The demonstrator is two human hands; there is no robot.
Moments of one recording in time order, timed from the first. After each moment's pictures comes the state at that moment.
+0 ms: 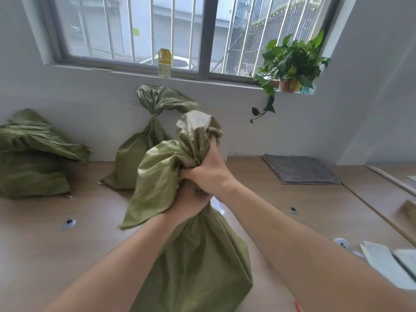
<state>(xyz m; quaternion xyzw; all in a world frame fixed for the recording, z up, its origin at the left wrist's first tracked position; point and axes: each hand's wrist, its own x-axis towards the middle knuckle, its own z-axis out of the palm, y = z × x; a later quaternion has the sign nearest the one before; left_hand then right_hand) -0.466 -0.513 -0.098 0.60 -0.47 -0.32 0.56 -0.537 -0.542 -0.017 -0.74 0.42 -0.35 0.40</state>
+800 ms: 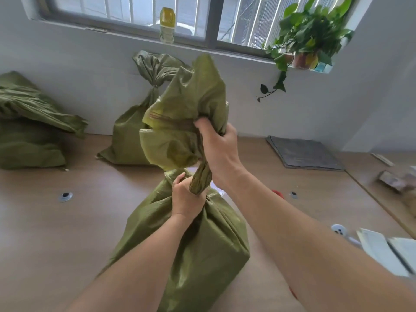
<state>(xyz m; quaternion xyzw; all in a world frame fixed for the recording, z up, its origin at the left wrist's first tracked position) -0.466 -0.530 -0.186 0.68 -0.52 -0.08 0.51 -0.531 -0.528 -0.006 -0.58 0.37 -0.48 0.55</state>
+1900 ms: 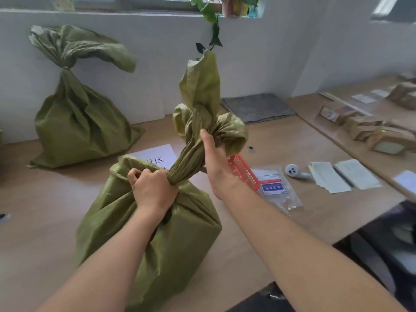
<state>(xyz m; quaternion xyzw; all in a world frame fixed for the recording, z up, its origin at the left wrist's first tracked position) -0.568 -0.520 -0.186 0.79 -0.59 0.02 0.17 -0.704 -0.545 -0.106 -0.42 0.53 -0.46 0.58</state>
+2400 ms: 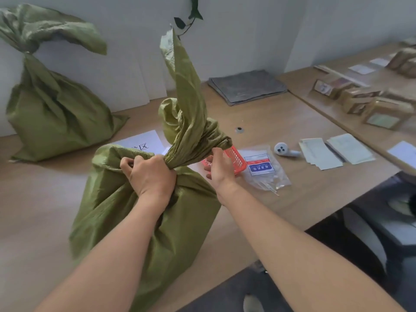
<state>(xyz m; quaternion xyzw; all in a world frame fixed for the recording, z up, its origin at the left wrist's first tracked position) -0.653 -0.525 -0.193 0.83 -0.54 0.04 0.12 -0.797 -0.539 -0.185 -0.35 0.61 -0.46 0.55</state>
